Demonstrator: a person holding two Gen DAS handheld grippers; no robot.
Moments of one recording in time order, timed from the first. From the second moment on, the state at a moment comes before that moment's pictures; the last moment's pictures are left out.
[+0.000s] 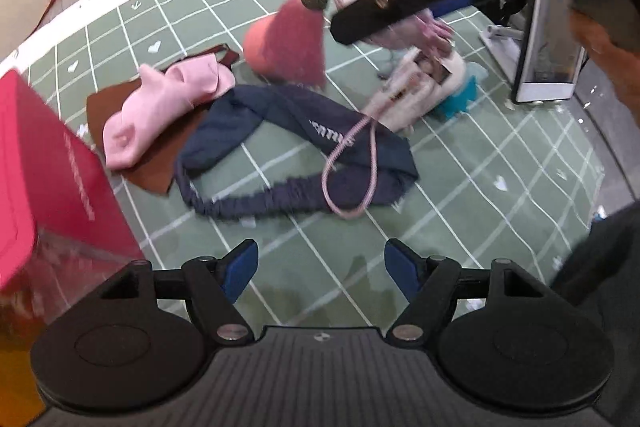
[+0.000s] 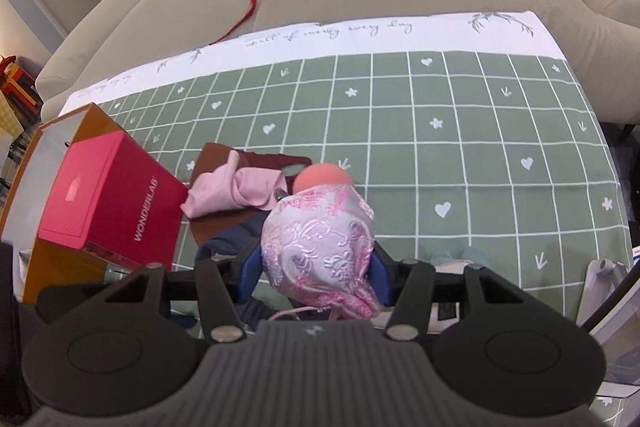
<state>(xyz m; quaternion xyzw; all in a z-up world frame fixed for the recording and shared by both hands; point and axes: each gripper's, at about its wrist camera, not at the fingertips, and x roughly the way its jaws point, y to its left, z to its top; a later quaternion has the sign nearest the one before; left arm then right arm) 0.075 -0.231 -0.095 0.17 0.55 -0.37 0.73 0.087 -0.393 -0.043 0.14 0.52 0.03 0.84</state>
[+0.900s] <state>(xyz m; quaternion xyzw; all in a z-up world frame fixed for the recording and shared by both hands) 0.101 -0.273 -0.133 0.27 0.50 -0.40 0.72 0.077 -0.416 -0.042 0.18 0.51 0.02 0.84</state>
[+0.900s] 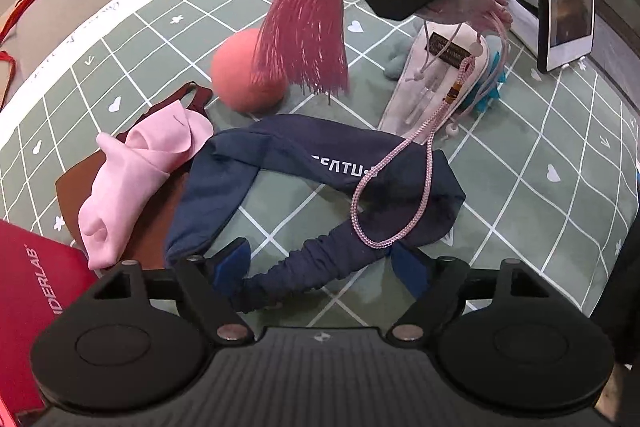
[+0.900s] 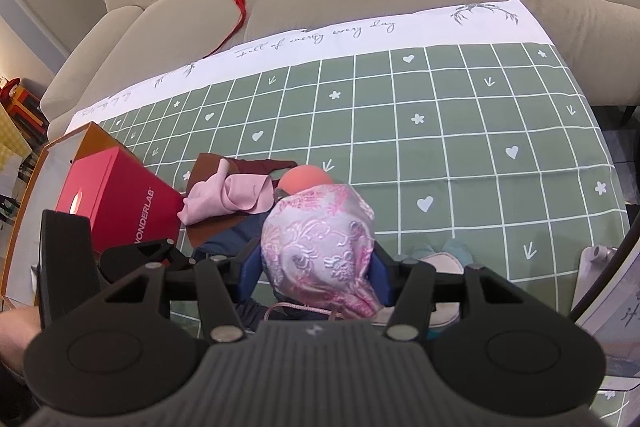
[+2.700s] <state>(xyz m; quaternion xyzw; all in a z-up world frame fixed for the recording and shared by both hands) 0.119 -0.234 0.045 0.06 0.51 -0.33 0.79 0.073 -0.418 -0.016 0.21 0.48 -0.07 0.85</state>
